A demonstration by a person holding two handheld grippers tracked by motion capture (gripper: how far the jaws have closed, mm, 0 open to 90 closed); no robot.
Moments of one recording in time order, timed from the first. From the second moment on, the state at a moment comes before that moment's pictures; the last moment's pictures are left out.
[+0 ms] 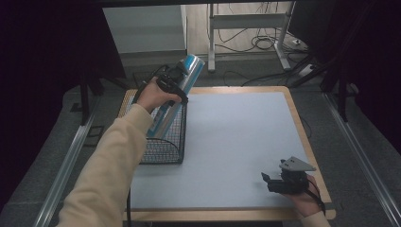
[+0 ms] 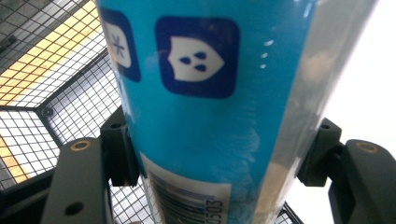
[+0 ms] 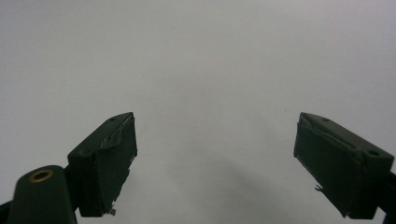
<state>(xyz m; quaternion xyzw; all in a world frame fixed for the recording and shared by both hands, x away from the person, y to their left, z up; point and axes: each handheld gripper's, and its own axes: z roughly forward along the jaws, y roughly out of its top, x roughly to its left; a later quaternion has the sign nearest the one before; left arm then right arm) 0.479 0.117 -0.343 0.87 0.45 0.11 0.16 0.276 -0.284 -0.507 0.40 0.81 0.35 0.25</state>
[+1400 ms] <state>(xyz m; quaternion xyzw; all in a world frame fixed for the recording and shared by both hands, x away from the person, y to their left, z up) 0.519 0.131 -0.403 0.86 0.49 0.10 0.12 0.277 -0.285 -0.508 0.40 0.81 0.35 0.25</state>
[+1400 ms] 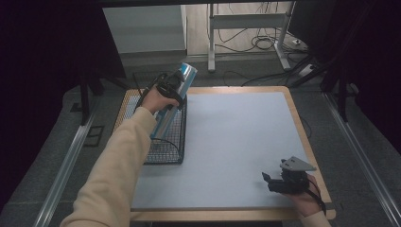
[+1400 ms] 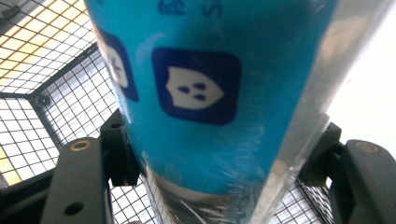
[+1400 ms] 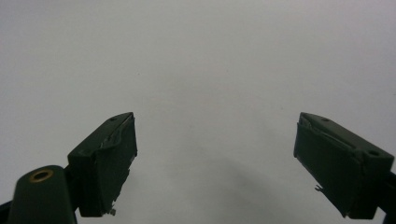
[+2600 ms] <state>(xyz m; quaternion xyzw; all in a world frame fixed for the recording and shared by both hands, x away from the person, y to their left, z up) 0.547 0.134 -0.433 0.83 0.53 0.12 0.08 0.277 -0.285 -0.509 0.40 0.81 0.35 0.25</state>
